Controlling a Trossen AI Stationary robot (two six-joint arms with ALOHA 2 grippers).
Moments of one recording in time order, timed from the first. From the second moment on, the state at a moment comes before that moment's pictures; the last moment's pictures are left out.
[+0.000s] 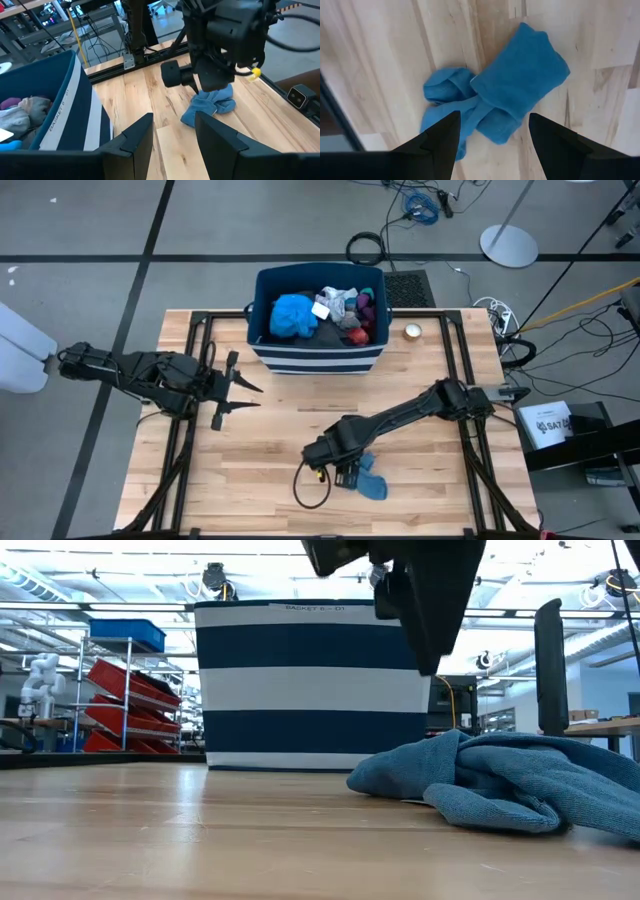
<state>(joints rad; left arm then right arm) -0.22 0.75 0.86 -0.43 -0.08 0.24 0.35 2.23 2.08 -1.44 -0.08 0.52</state>
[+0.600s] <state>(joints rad) -0.22 0.75 0.86 -0.43 -0.08 0.24 0.33 2.23 1.67 -1.13 -0.11 0.49</state>
